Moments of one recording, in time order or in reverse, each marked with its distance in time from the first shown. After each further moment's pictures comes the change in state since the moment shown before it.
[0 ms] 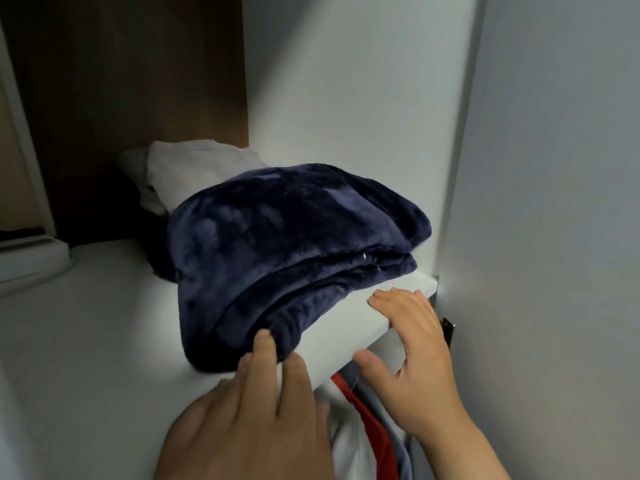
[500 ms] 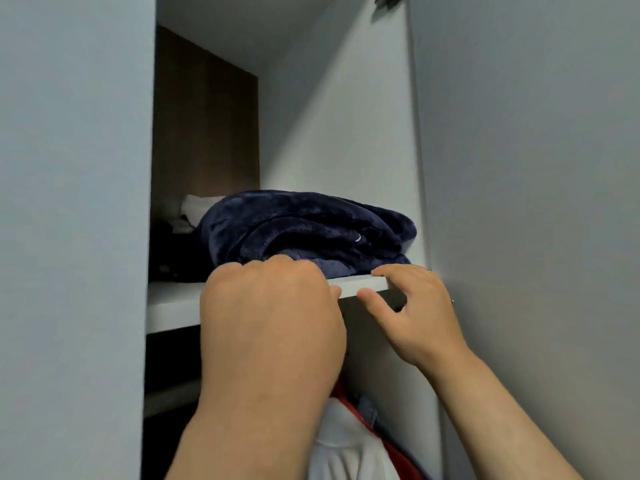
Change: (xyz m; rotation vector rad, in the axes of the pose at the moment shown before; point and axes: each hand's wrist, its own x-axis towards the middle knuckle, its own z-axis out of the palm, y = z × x) left_hand -0.013 0.005 0.021 0.287 0.240 -0.018; right_hand 0.002 0.016 0.015 -0.124 0.249 -0.191
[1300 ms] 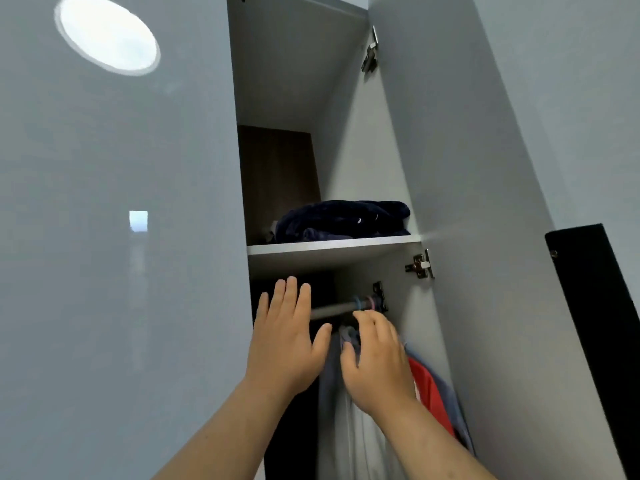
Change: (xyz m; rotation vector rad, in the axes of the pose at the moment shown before) left_hand -0.156 0.009 -0.006 -0.013 -0.022 0.000; right_hand -0.187 -0.070 -0.027 0.229 -0.161 0.133
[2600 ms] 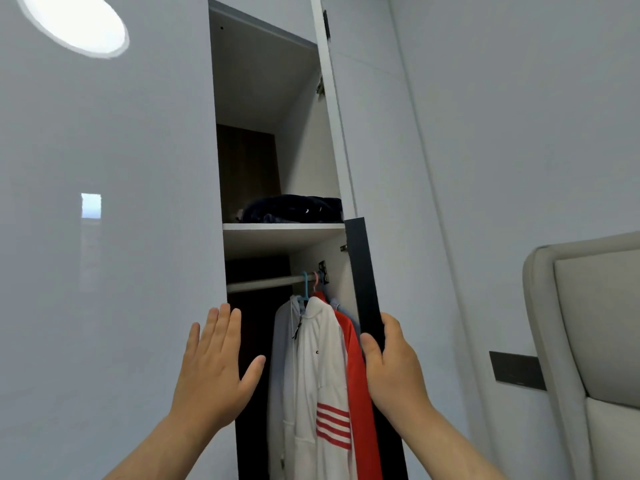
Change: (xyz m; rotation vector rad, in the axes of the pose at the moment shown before) left_hand -0.180 0.033 -0.100 0.002 -0.120 -0.092; right_hand -0.172 -0.017 -0.179 0.240 0.018 0.276
